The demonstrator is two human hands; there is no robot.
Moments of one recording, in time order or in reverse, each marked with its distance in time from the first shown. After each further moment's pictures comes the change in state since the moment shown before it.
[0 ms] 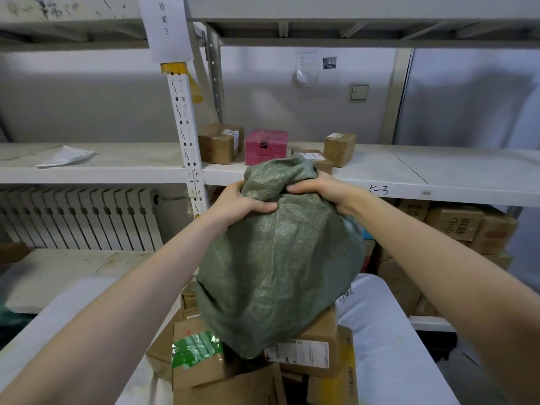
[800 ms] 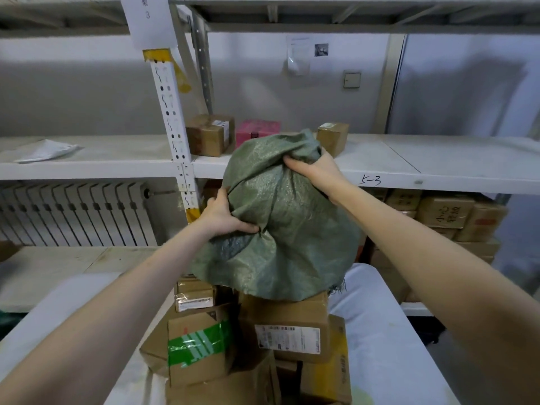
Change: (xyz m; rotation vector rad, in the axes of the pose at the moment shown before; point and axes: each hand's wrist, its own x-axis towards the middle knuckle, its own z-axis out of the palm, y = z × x) left_hand 0.024 -0.049 -0.014 0.524 -0.005 -0.128; right_hand 0.018 0.007 -0.004 -0.040 0.391 -0.215
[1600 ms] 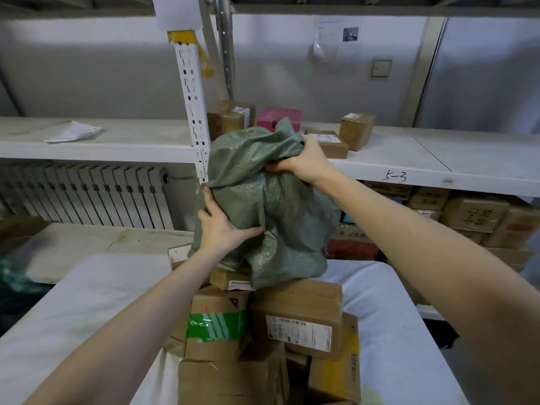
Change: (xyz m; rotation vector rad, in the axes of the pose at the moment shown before) left_hand -0.028 -0.041 0.033 -0.192 0.387 -0.058; right_hand 0.000 -0.021 0.050 -0.085 -0.218 -0.061
